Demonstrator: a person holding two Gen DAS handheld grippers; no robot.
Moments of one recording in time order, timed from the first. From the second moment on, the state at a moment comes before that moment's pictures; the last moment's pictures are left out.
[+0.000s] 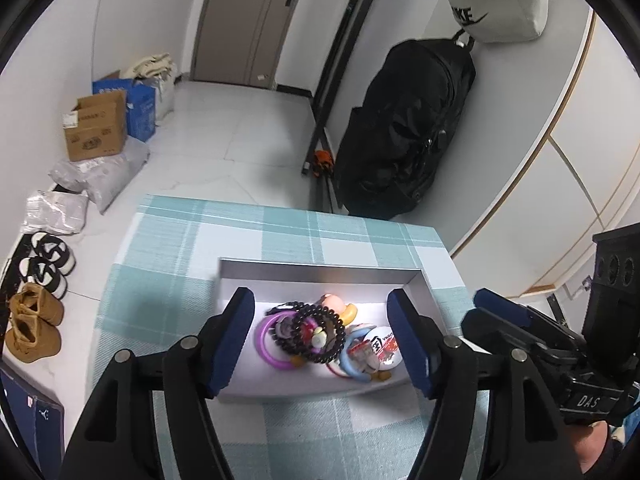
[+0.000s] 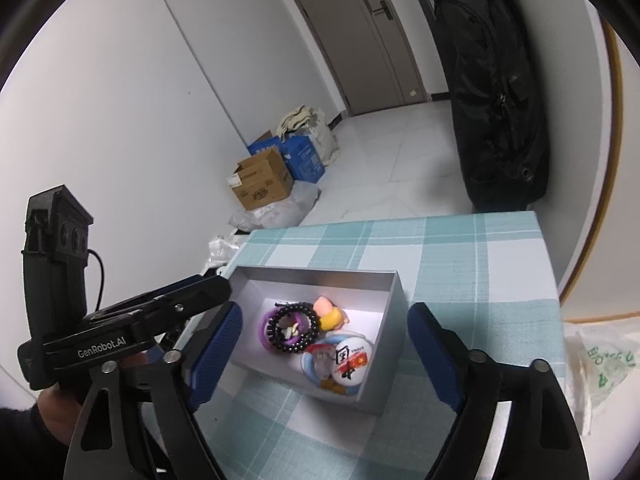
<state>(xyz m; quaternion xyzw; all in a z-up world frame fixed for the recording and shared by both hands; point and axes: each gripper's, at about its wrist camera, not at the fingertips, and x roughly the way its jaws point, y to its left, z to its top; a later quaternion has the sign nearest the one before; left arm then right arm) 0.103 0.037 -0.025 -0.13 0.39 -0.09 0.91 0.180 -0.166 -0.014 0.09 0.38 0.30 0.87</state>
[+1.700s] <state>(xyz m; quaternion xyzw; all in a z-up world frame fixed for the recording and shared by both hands) 0.028 0.037 -0.014 -0.09 0.35 0.00 0.93 0.090 -0.170 0.002 0.03 0.31 0.27 0.91</state>
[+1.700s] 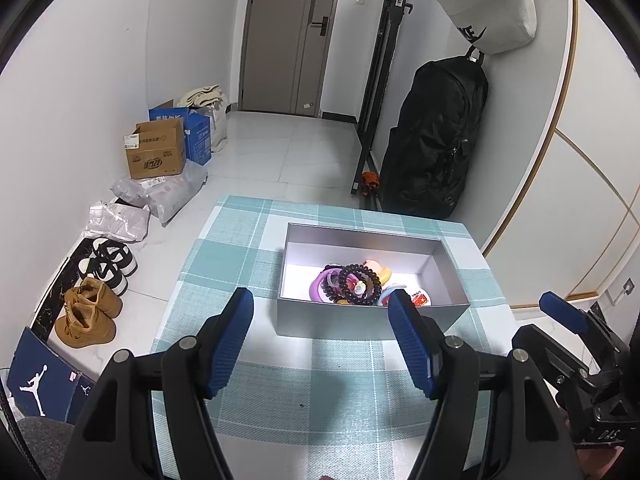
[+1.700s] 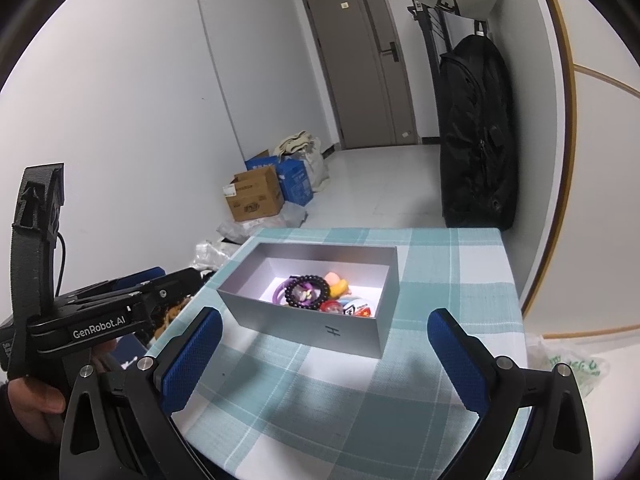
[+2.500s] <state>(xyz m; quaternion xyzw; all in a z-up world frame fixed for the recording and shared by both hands) 0.028 0.038 -0.011 -0.09 0.34 -0.01 0.93 0.089 -0.171 -0.001 0.03 0.31 0.27 0.91</state>
